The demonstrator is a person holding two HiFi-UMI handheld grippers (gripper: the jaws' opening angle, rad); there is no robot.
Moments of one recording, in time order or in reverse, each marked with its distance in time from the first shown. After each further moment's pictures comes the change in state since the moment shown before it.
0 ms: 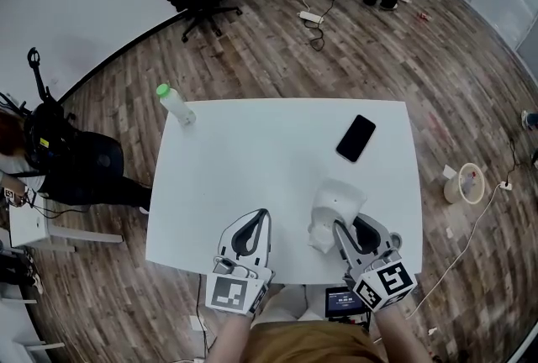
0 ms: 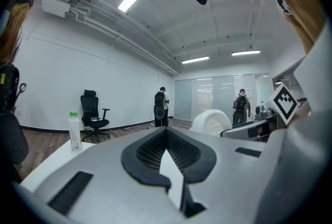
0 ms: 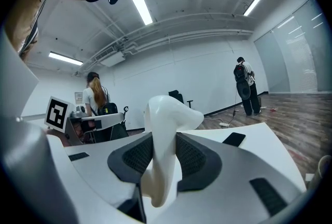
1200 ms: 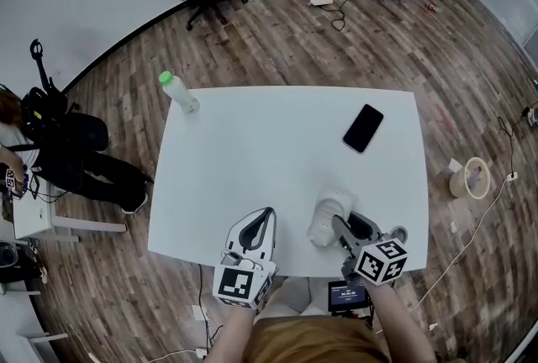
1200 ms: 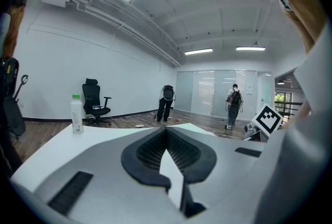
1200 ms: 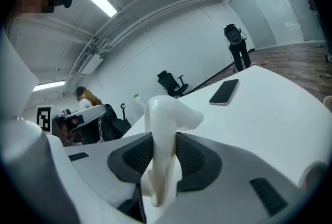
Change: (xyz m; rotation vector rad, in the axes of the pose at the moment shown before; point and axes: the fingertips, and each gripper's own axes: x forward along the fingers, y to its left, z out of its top) left arm -0.001 -0.001 -0.051 -0.031 0.112 -0.001; right arm 0.021 -0.034 -0.114 0.353 0.212 0.014
